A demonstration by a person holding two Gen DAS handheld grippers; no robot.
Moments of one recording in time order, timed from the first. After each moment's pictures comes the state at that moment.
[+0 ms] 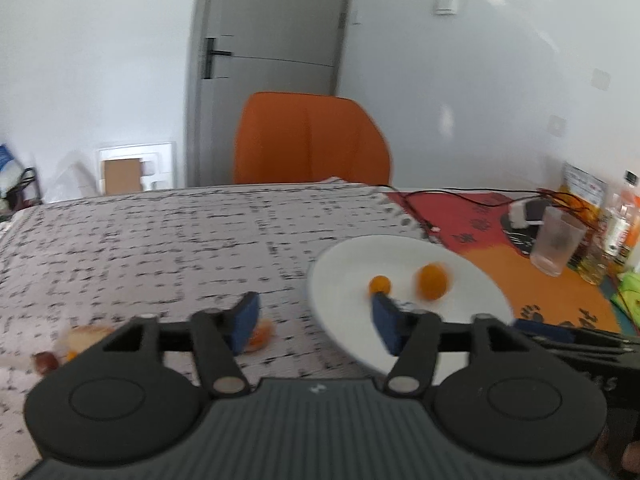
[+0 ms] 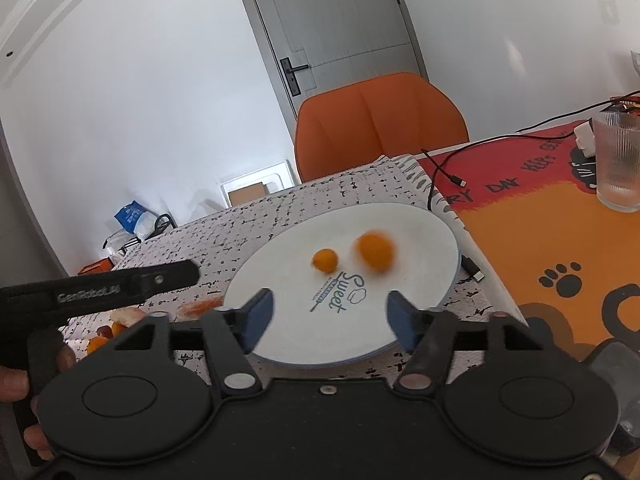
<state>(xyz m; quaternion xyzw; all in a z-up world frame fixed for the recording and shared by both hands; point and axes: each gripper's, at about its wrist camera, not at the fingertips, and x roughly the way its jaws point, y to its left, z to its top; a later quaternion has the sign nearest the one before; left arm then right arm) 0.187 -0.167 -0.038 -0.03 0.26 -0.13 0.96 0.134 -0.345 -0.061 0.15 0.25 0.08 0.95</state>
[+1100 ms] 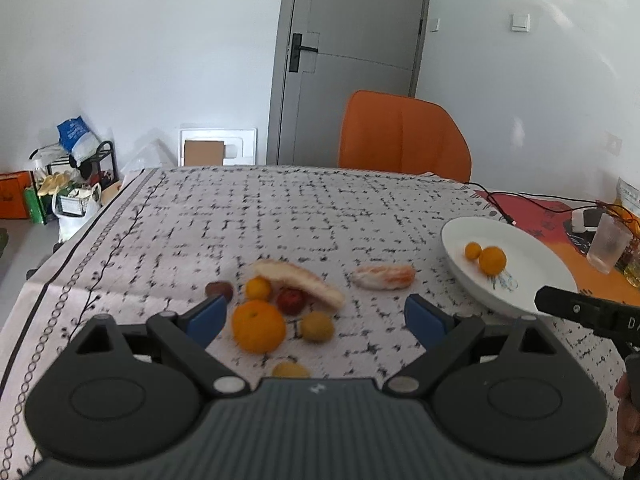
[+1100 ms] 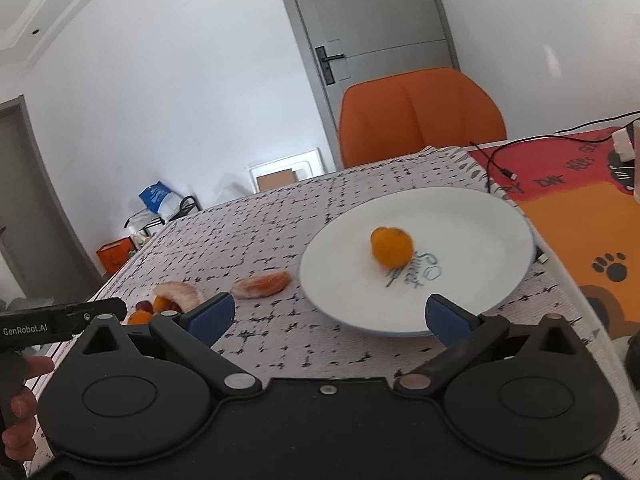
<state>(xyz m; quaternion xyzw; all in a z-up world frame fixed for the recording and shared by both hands) 0.116 -0.060 -0.037 -0.05 0.28 -0.04 0.96 0.121 -0.291 -0.057 0.12 0.25 0.12 0.95</state>
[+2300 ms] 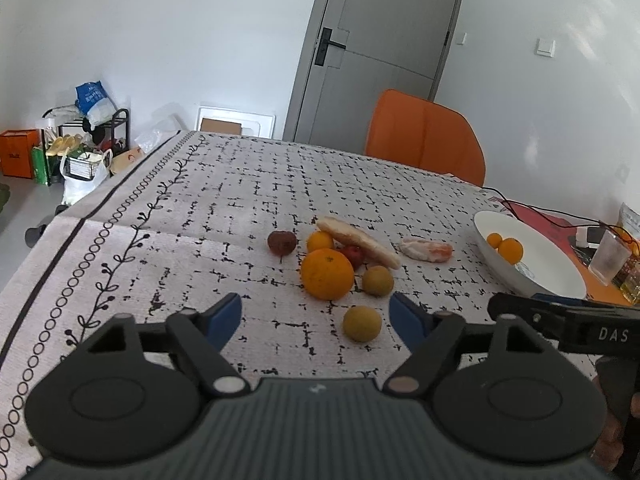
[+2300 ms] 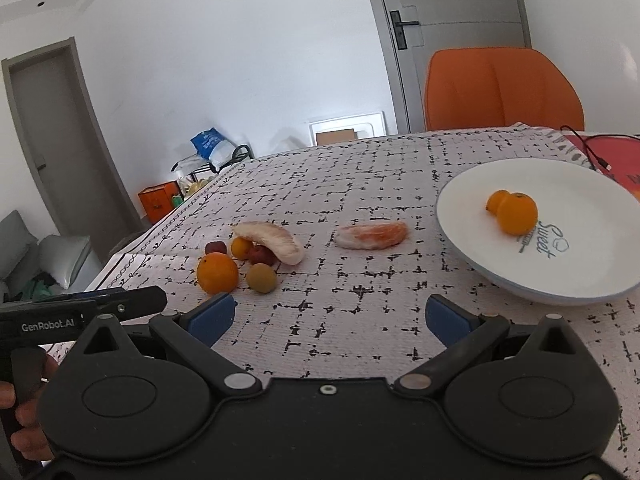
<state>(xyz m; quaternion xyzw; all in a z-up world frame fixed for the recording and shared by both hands) 0.089 -0.003 -0.065 -0.10 0.28 -0.03 0.95 0.119 -0.204 -0.065 0.07 0.29 0.21 0.93</state>
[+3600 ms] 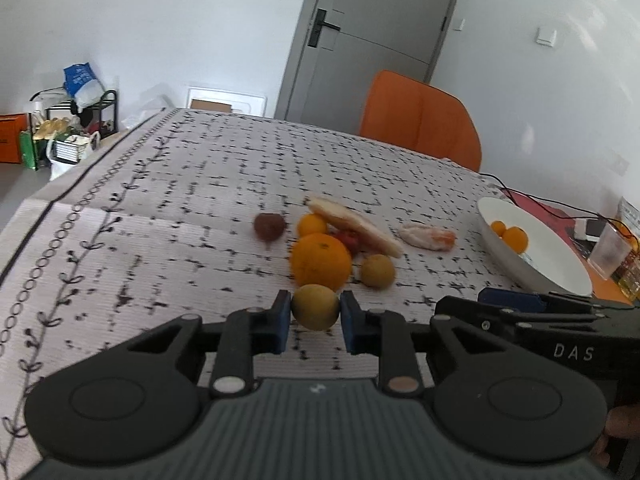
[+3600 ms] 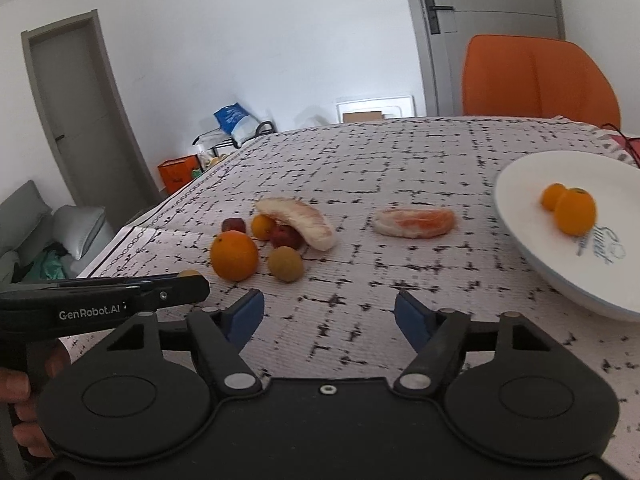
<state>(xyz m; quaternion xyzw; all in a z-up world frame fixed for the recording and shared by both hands) 0.112 -0.002 -0.082 -0.11 0.30 -0.04 0.95 0.139 -0.174 -0.080 0.05 0.31 0.25 0.92</state>
